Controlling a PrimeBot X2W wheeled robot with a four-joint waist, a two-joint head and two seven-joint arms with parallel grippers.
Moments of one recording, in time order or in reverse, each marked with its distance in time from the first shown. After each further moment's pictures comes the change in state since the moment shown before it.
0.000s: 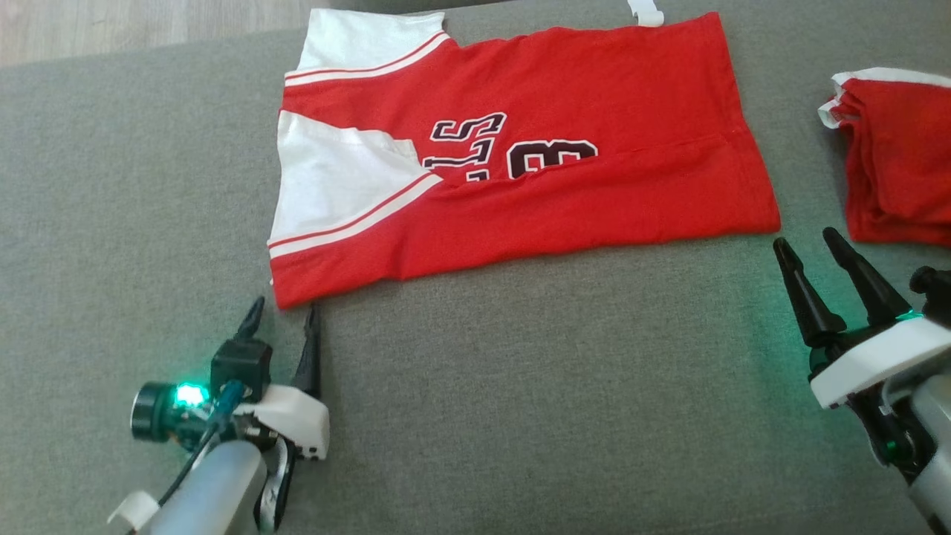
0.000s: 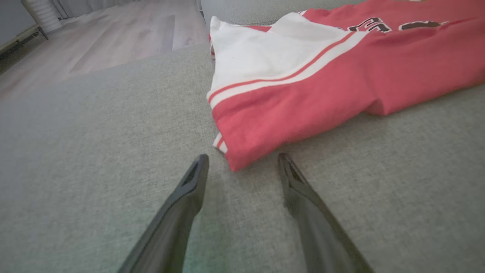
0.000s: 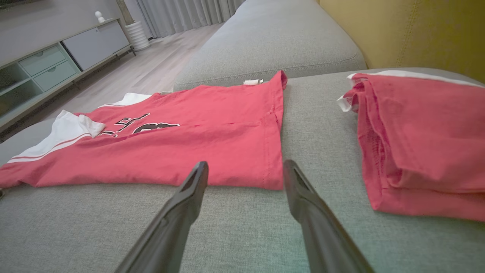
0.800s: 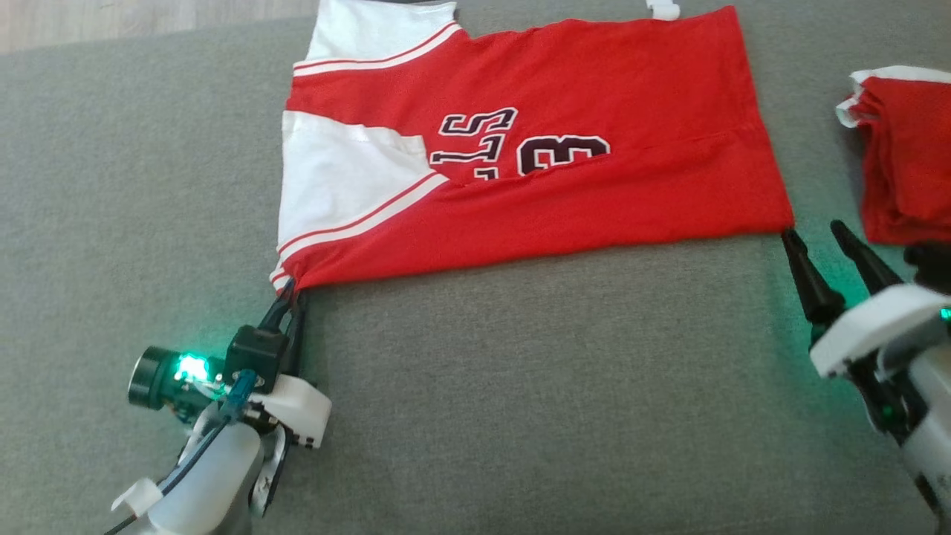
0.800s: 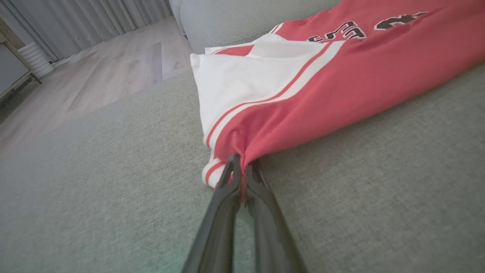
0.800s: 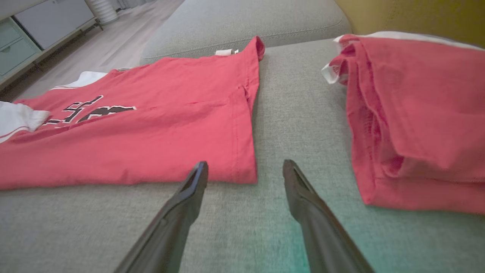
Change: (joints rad) left arm -0.063 0.046 -0.079 0.000 0.083 -0.006 -0.020; right arm -0.093 0.046 0.001 0.169 -0.002 0.000 0.069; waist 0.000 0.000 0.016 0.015
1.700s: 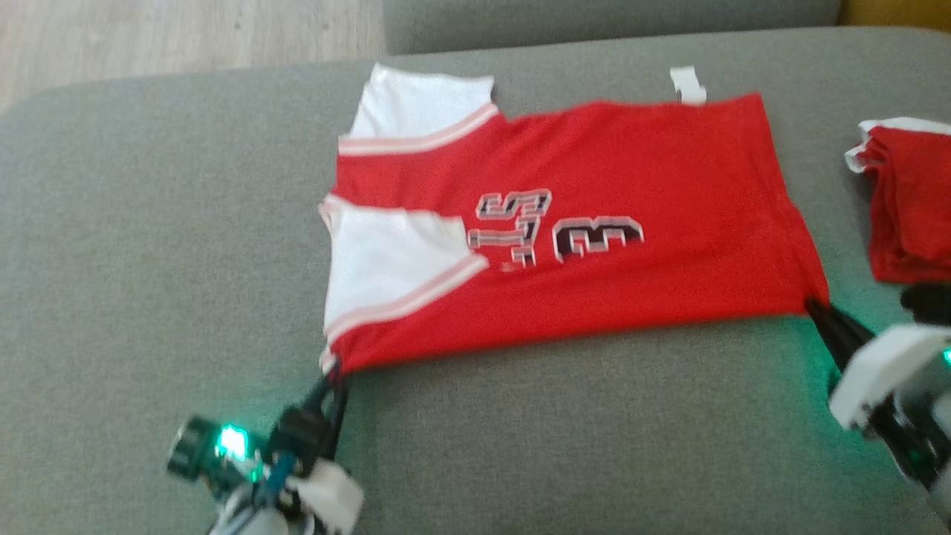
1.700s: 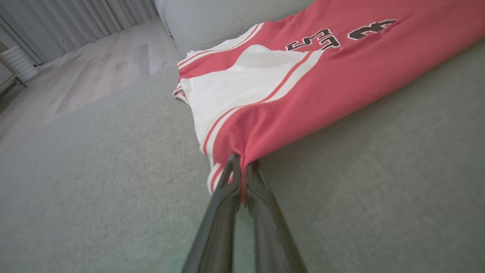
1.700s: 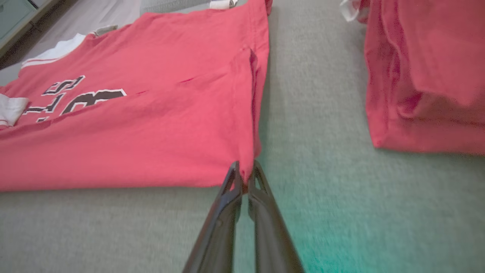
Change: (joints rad) left arm 0.151 0.045 -0.101 -0.187 0.010 0.034 0.061; right arm 0.008 -0.058 0.112 0.070 0.151 0.000 0.170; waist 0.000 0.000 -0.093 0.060
